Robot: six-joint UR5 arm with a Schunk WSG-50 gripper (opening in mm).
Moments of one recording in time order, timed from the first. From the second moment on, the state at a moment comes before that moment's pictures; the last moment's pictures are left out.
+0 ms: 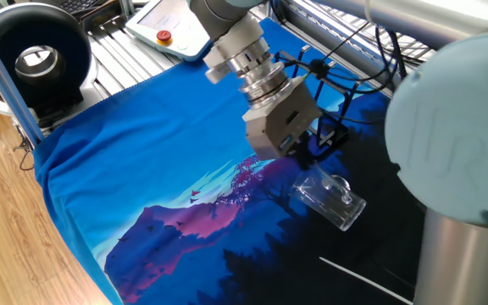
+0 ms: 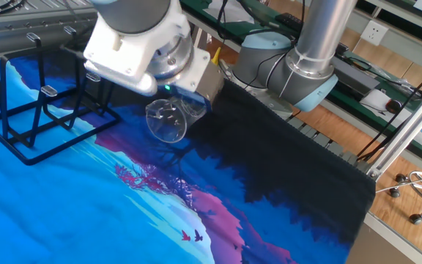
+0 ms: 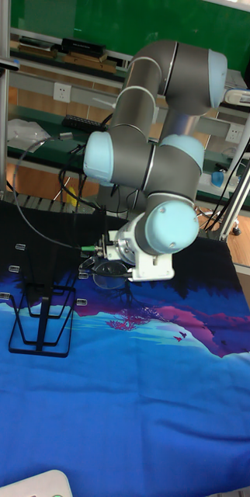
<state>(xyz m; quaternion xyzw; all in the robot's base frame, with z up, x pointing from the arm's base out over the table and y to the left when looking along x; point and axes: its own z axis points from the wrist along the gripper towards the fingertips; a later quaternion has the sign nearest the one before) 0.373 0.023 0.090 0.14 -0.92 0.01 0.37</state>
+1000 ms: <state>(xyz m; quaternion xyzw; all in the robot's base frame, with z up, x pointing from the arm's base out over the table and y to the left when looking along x) 0.369 0.022 0.050 0.16 -0.92 -0.01 0.35</state>
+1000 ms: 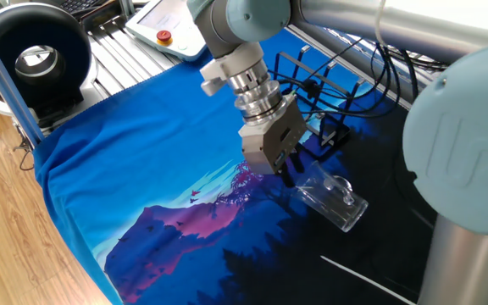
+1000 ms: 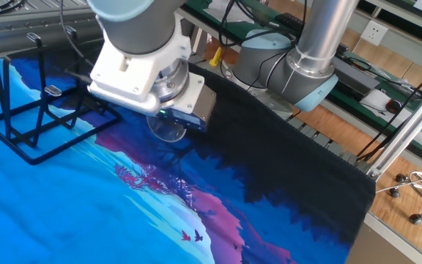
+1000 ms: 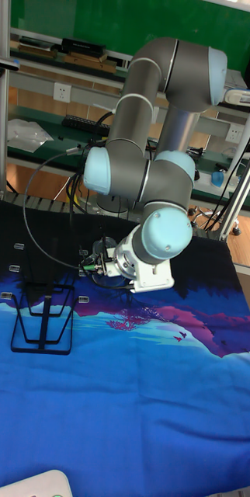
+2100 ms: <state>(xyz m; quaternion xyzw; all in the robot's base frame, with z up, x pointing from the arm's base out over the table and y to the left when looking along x) 0.324 0.012 0.104 0.07 -0.88 0.02 0.47</state>
